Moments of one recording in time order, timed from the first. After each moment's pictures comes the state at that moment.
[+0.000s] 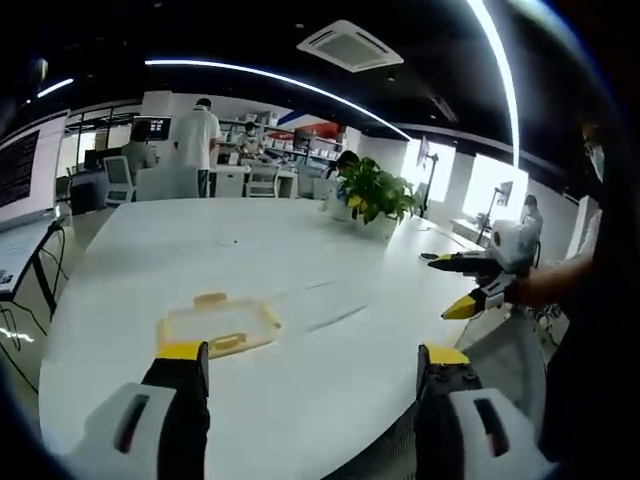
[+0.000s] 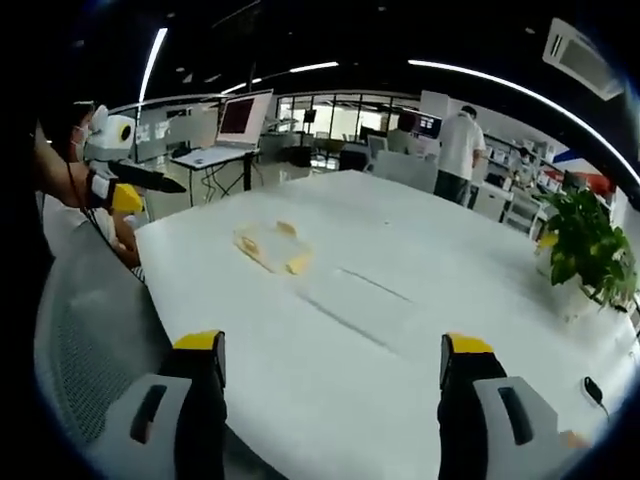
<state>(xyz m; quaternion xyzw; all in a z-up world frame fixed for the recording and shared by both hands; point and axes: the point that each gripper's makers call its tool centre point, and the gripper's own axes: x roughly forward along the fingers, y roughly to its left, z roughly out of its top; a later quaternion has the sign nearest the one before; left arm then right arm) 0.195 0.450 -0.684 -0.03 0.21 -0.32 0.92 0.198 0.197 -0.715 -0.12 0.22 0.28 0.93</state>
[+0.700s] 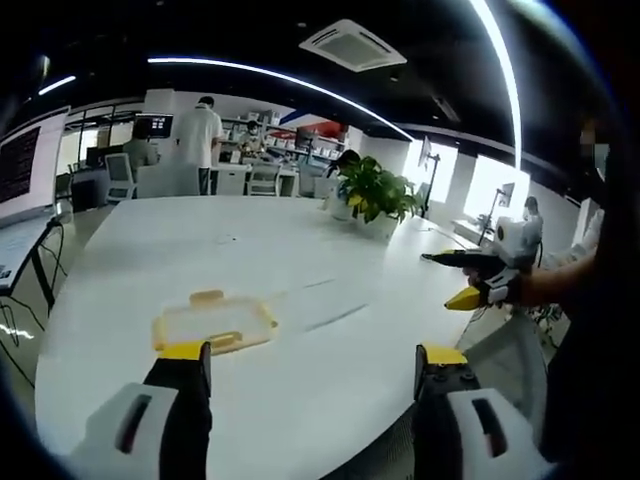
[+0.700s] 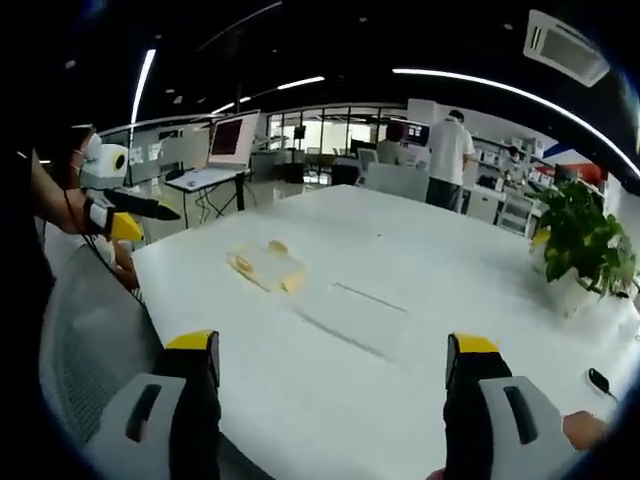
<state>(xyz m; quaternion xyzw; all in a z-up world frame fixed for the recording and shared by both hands) 0.194 0.444 -0.686 -0.03 0.22 -0.32 0.92 0.204 0.190 -0.700 -0.09 0.19 0.26 0.94</state>
